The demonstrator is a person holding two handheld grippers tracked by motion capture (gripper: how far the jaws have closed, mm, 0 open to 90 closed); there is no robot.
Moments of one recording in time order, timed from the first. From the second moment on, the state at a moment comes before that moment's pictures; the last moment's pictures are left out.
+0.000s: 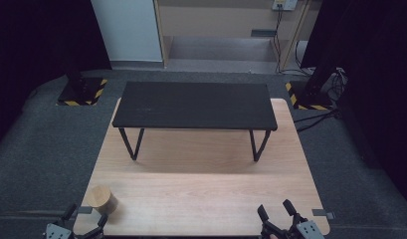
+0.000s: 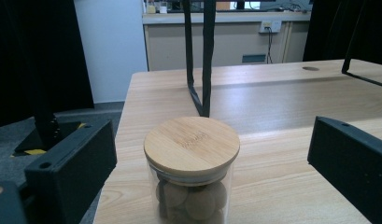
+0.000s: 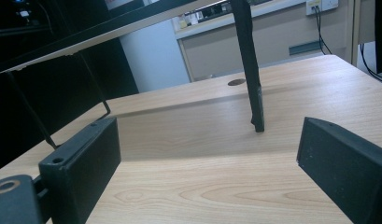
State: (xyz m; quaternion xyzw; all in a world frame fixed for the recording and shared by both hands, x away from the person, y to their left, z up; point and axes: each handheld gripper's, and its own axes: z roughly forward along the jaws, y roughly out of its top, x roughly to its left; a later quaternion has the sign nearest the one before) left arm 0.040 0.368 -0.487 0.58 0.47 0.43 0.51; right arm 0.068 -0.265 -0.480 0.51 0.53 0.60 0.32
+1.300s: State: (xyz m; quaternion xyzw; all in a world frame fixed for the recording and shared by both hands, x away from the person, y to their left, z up) left arm 0.092 0.379 -0.525 0.61 0.50 0.40 0.48; right arm 0.068 -0.266 -0.485 0.53 0.53 0.59 0.31
